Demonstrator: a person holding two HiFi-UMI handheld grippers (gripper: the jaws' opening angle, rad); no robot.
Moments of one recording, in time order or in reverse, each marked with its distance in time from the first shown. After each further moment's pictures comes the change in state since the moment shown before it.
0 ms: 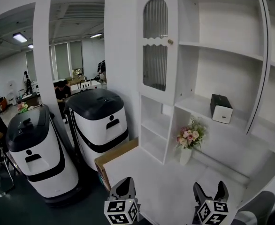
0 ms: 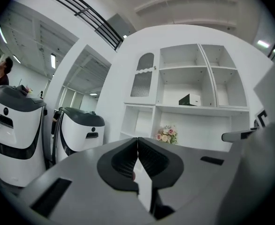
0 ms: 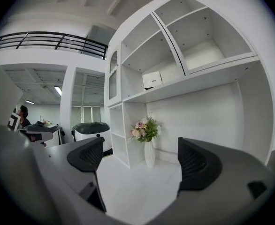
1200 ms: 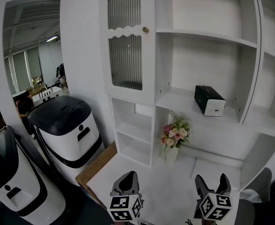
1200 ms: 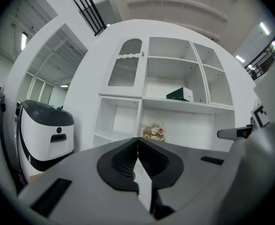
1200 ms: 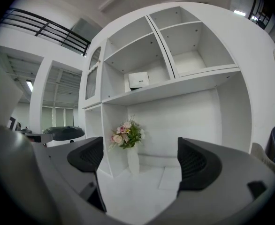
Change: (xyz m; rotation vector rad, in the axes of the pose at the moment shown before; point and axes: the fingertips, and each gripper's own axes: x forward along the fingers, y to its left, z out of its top) left arm 0.130 -0.015 0.008 0.053 0.062 -0.351; right arm 0.031 -0.003 0.009 0.058 -0.048 -0.330
